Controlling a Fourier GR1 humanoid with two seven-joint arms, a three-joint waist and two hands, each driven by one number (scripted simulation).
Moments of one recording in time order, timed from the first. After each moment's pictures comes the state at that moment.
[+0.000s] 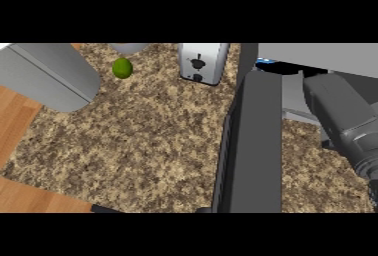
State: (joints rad) left arm 0.13 0.22 0.58 -2.07 0.76 -0.70 0.30; right arm -1.15 -0.34 -0.21 -0.05 0.19 -0.36 -0.60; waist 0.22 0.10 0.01
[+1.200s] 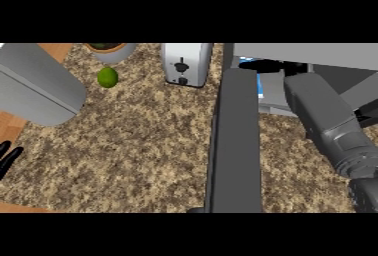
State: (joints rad) left arm 0.18 0.13 0.52 -2.00 0.64 -0.78 0.26; right arm -1.18 -0.26 -0.24 -0.08 0.18 -0.46 -0.60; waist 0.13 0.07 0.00
